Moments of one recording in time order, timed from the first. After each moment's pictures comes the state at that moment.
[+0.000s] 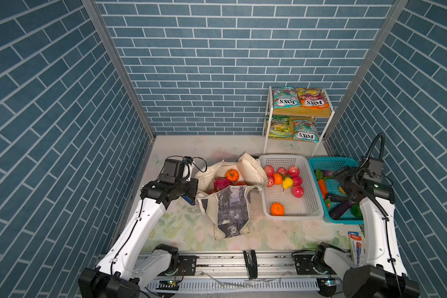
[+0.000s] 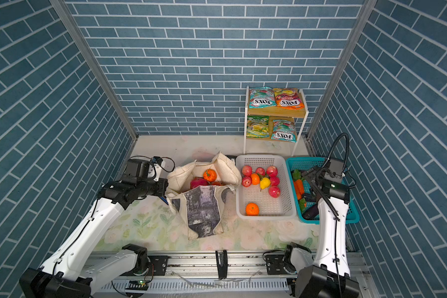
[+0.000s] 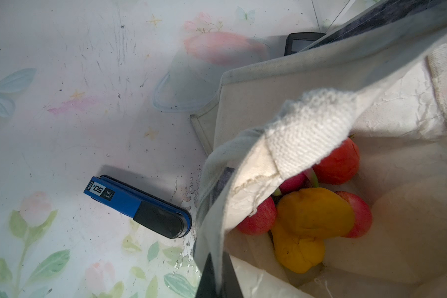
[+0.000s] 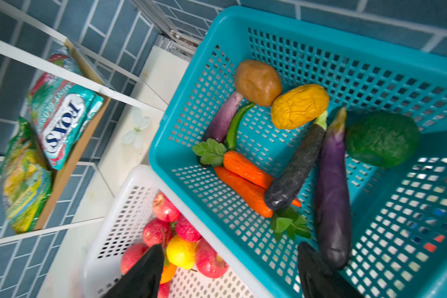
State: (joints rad) left arm -0.25 1.04 0.99 -0.84 0.13 -0.11; right arm -0.29 1.03 1.09 -0.87 -0.03 0.74
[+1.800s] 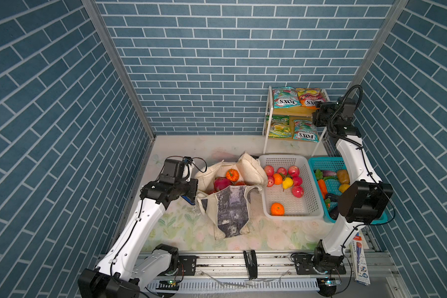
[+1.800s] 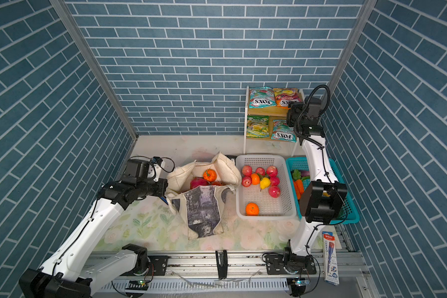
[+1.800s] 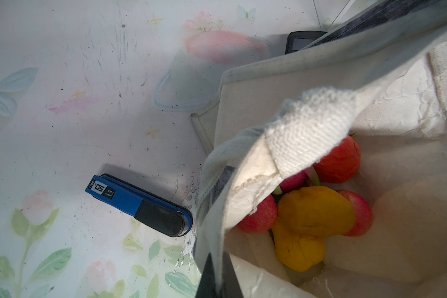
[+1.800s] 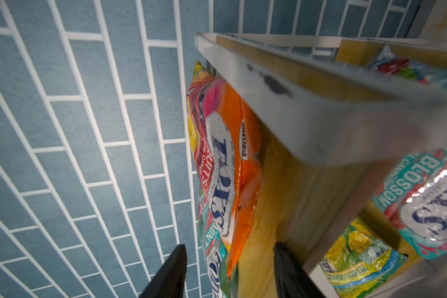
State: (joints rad) left arm -0.25 1.03 0.99 -0.85 0.13 -0.11; right arm -0.02 1.84 1.87 -0.26 -0.19 1.50
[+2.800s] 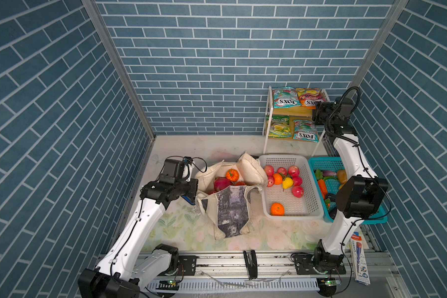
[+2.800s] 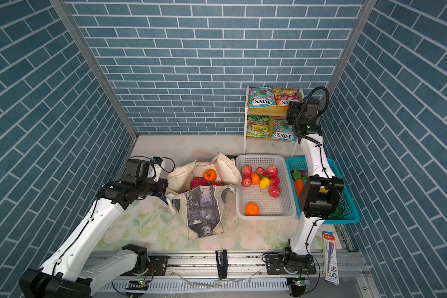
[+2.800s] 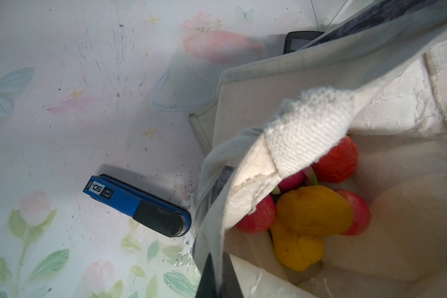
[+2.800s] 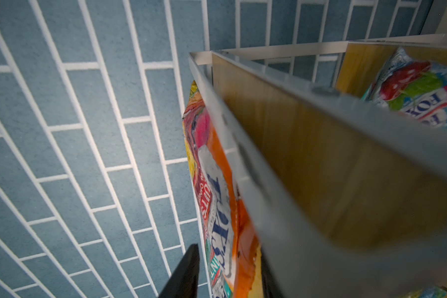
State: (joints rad) left arm -0.25 1.03 0.99 -0.85 0.14 -0.11; right arm -0.02 1.91 1.91 -0.20 -0.16 1.58
